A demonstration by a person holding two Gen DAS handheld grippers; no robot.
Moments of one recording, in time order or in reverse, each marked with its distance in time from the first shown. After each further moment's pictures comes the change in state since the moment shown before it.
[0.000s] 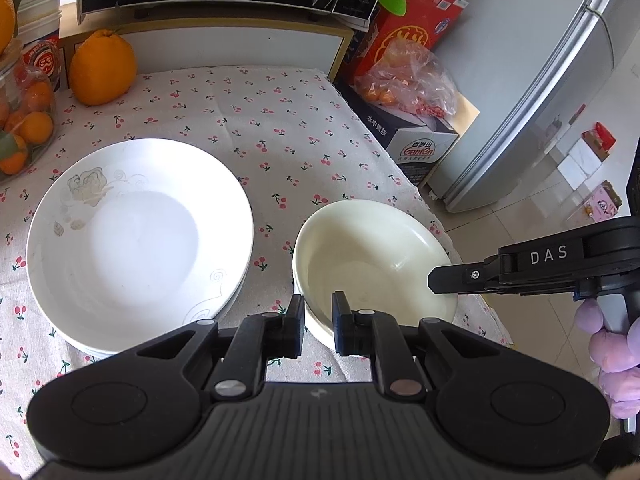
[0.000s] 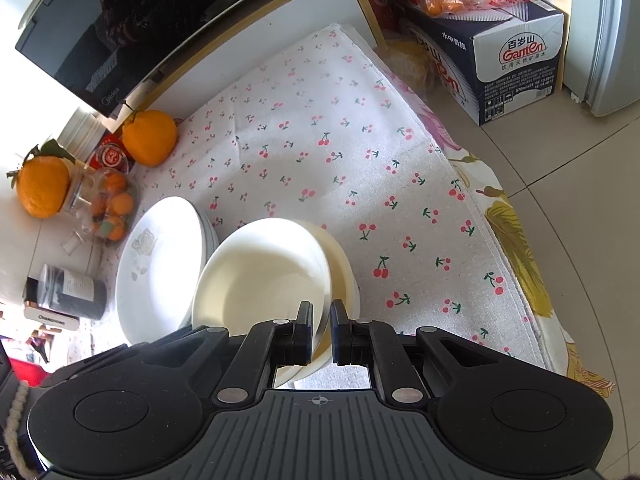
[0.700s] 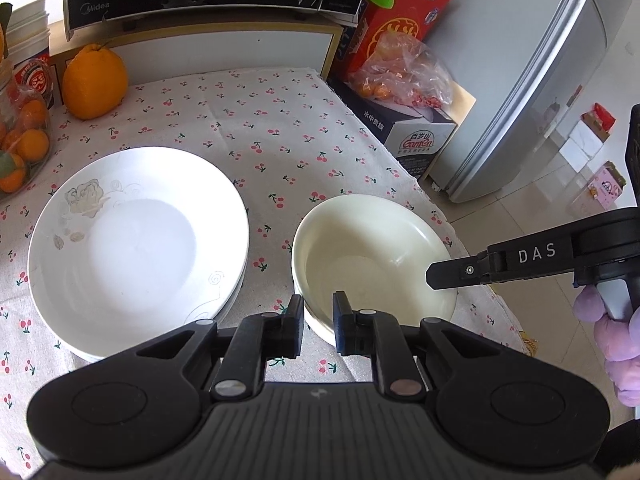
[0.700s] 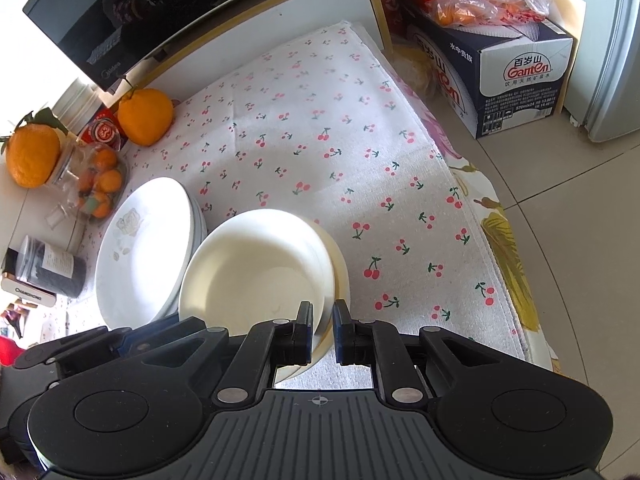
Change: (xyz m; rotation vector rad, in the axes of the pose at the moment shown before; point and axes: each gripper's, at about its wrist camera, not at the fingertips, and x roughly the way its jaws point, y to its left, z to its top) left arm 0.004 -0.005 -0.002 0.062 0.000 0.024; right arm 0.005 0.008 -0.003 -0.089 0.002 -0.056
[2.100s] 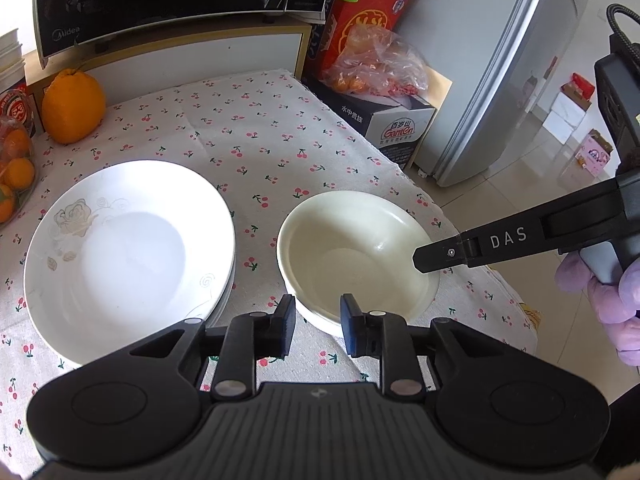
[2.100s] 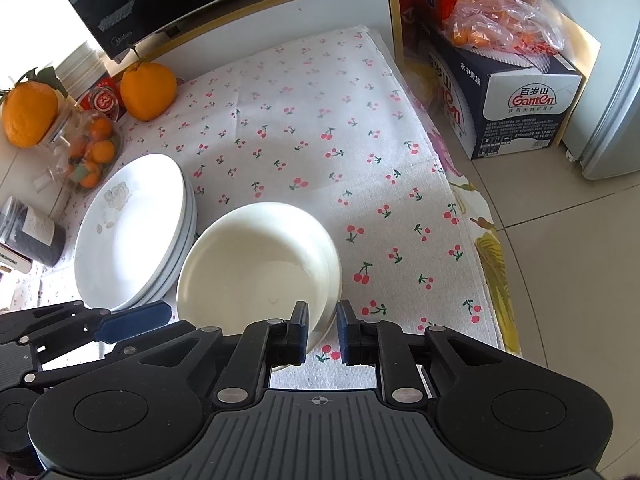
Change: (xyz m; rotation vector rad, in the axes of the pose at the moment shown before) left arm -0.004 -0.006 -0.009 0.112 -0.008 -0.018; right arm 0.005 0.011 -0.003 -0.126 -0.005 -0.073
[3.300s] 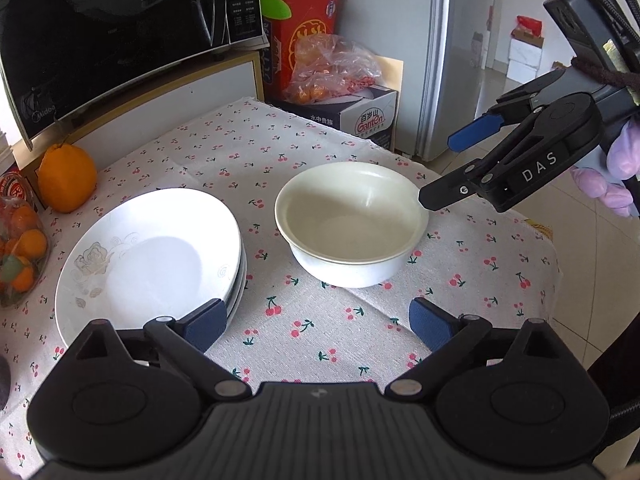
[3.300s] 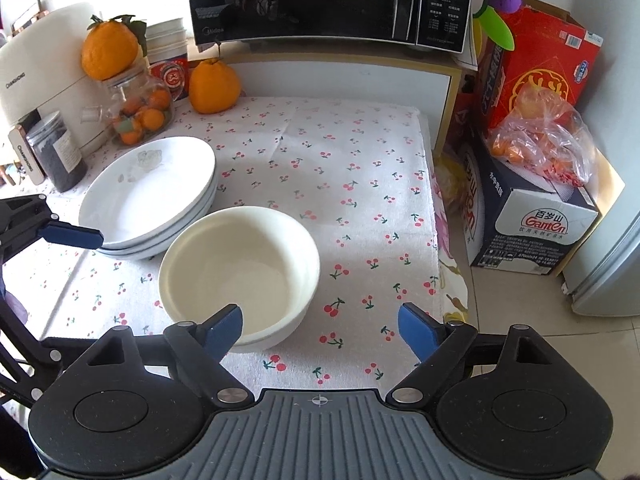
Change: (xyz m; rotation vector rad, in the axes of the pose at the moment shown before) left arm -0.015 -0.010 -0.041 0.306 -0.083 0.046; right arm -0.018 -0.008 -0.033 -0.394 -0.231 -0.011
